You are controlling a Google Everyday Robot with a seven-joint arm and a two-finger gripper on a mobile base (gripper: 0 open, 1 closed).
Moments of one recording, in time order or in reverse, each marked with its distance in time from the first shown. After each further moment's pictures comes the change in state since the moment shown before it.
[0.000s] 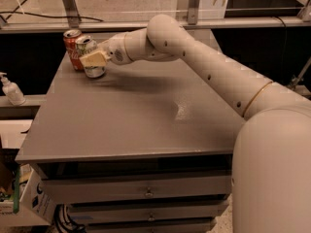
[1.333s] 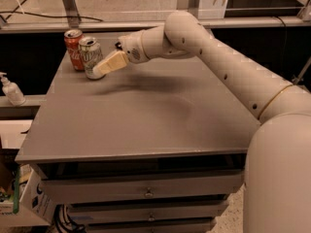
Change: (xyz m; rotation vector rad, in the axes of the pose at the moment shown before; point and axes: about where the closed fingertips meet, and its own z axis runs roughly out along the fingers) arm 0.012 -0.015 -0.043 0.016 0.033 -0.031
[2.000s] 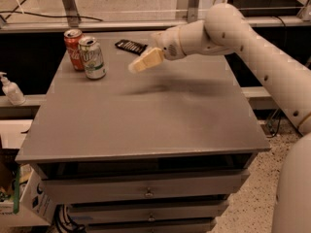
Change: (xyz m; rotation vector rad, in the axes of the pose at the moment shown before) arm 0.028 -0.027 -0.097 0.063 0.050 0.001
